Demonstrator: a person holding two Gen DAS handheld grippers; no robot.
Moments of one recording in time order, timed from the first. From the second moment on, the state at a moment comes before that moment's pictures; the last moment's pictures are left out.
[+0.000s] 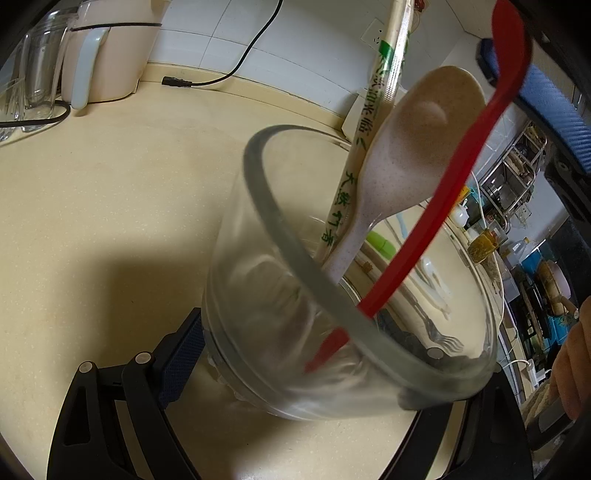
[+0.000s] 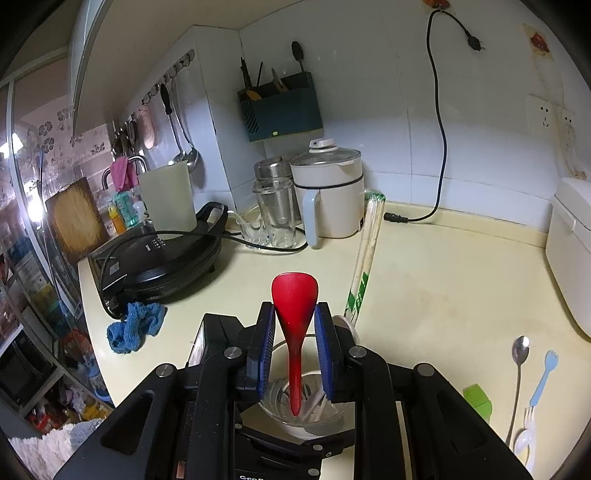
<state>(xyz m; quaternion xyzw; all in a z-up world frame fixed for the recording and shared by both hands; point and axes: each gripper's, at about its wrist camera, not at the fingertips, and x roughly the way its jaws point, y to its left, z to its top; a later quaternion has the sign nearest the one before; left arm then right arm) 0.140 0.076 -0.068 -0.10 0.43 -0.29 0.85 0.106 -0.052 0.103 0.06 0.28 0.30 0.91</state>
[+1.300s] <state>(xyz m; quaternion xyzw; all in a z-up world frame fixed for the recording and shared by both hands) 0.139 0.076 -0.068 -0.10 0.43 -0.29 0.85 0.121 -0.044 0.092 0.07 0.32 0.30 0.89</state>
